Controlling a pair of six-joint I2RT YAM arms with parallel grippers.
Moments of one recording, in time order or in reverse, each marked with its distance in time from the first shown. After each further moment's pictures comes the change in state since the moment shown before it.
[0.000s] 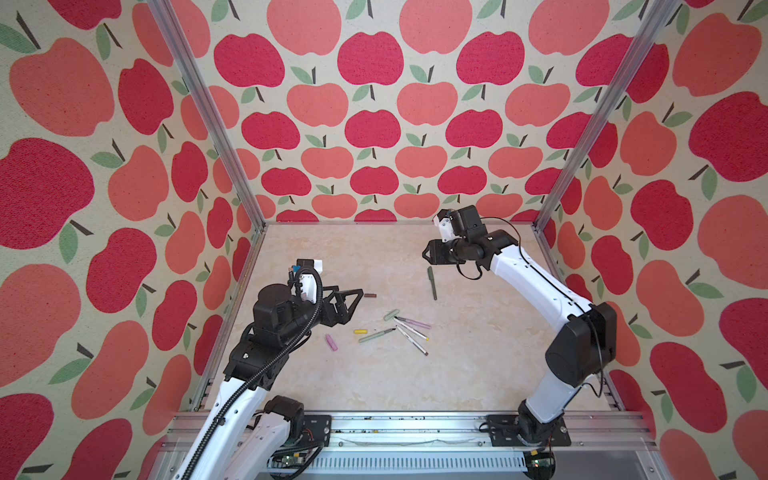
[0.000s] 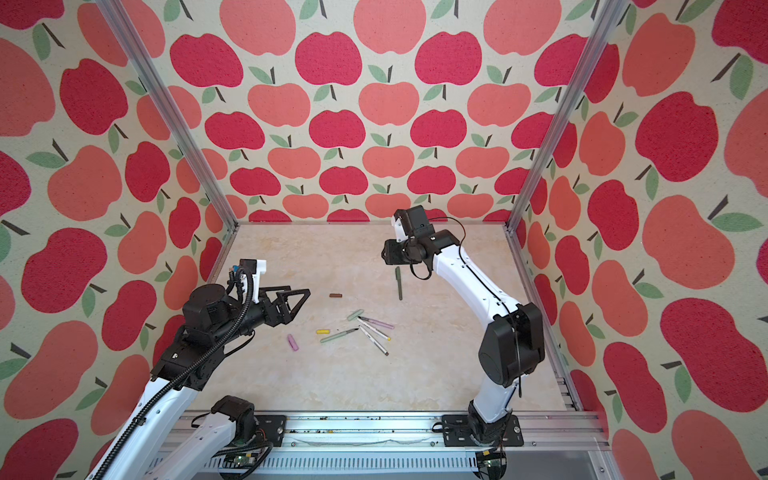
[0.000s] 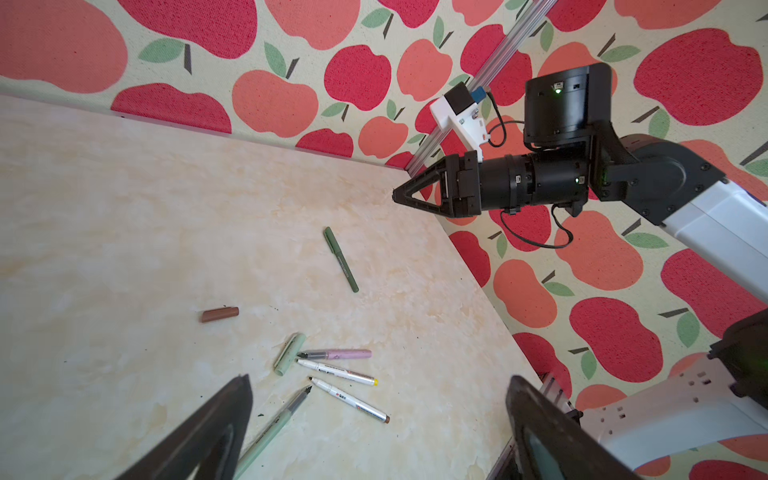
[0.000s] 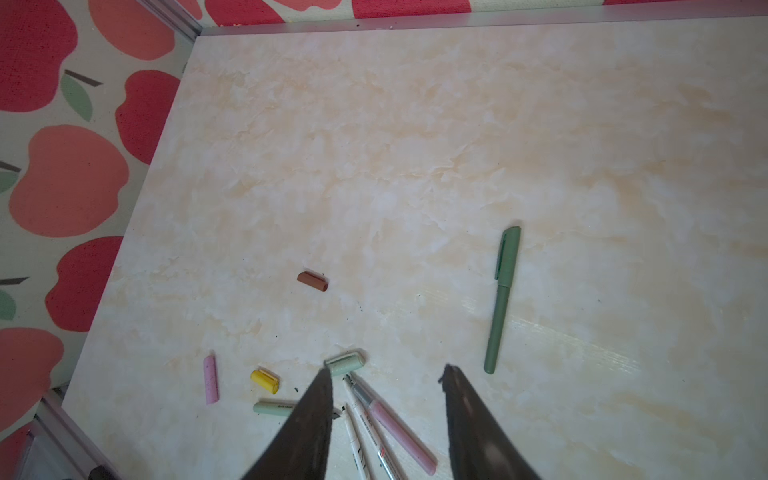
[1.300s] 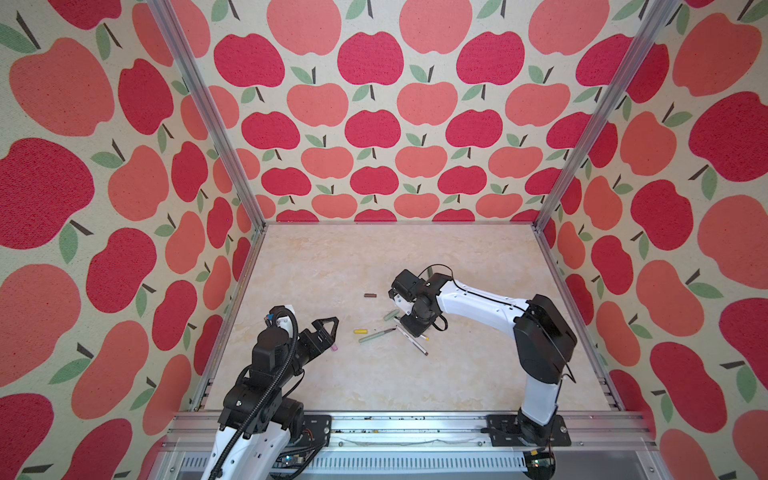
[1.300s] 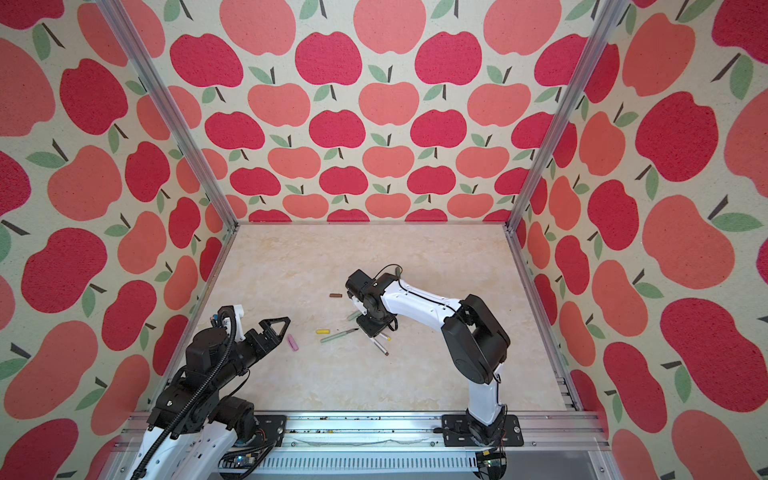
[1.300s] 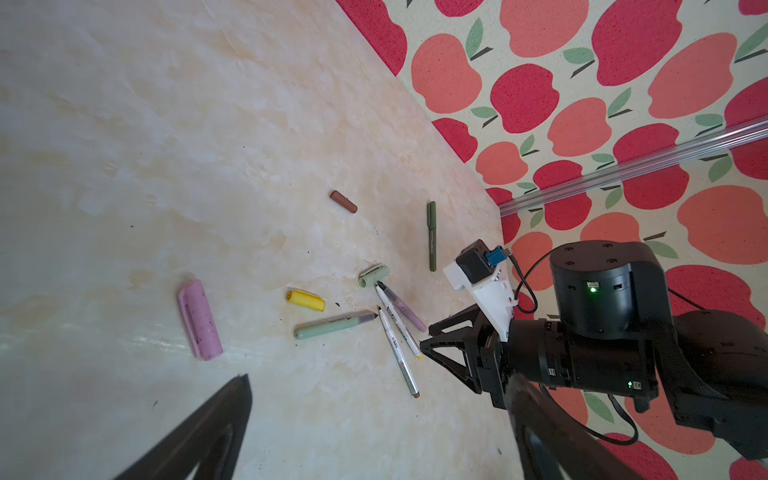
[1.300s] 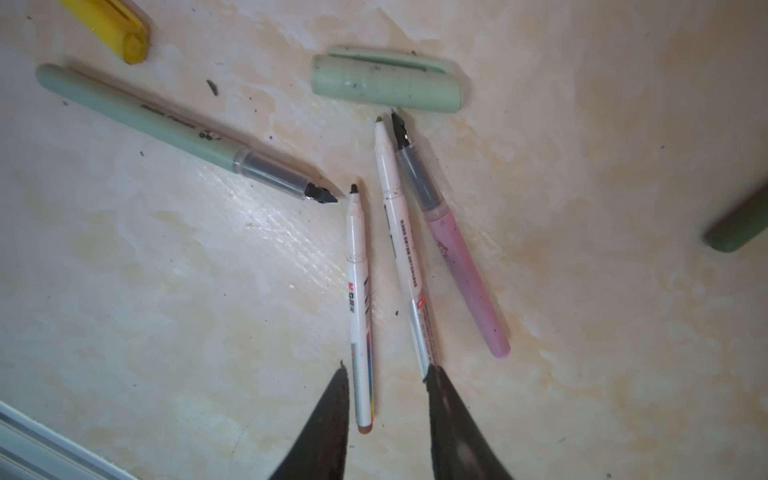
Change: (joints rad) left arm 0.016 -0.325 -0.260 -0.287 -0.252 -0.414; right arm 0.336 0.188 -0.206 -0.183 0.185 -0.265
